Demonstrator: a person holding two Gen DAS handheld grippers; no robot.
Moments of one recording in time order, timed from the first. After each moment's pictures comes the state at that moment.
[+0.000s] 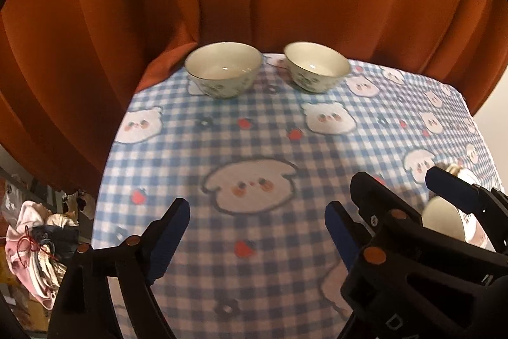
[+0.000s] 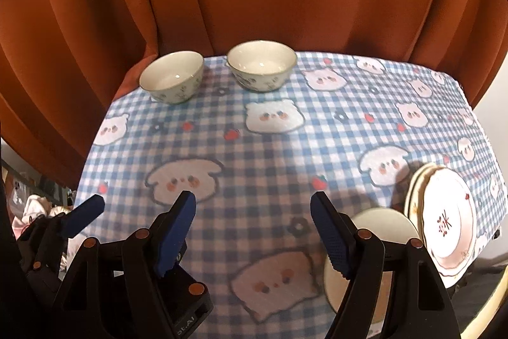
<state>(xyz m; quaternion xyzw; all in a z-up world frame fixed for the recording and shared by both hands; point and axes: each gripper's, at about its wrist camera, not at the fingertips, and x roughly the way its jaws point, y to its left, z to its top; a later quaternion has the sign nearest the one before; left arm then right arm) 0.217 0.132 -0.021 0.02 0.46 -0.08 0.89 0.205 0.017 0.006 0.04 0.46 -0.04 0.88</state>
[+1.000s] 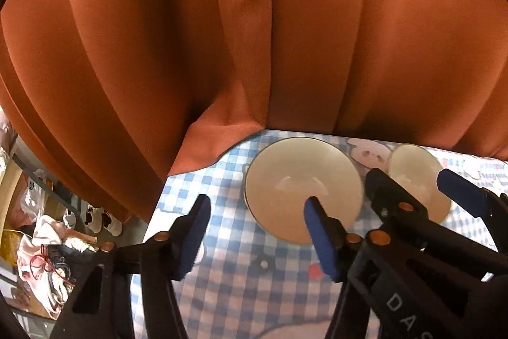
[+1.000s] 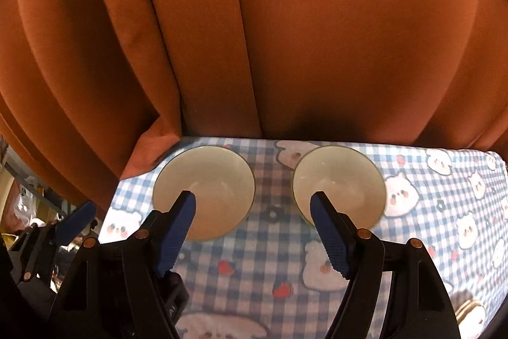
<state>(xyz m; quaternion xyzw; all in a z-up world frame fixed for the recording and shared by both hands) 0.399 0.165 -0.012 0.00 0.42 0.04 0.91 0.425 0.053 0.014 0.02 0.42 0.03 0.91</state>
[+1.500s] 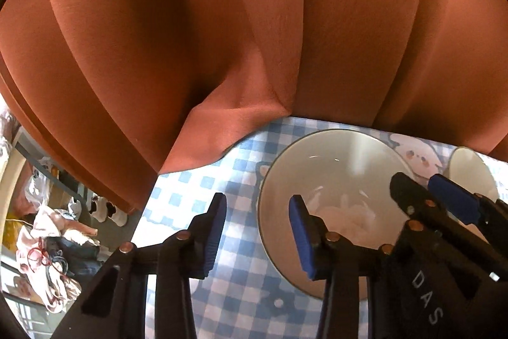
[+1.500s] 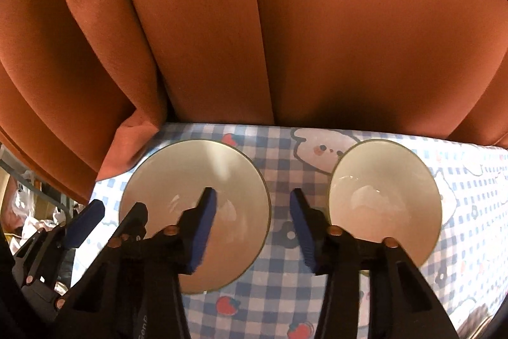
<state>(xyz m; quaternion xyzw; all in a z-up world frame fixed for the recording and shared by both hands) 0.445 0.173 -0.059 -0.01 0.44 0.08 0.89 0.482 0.066 -0.047 0.01 0.46 0.04 0.88</state>
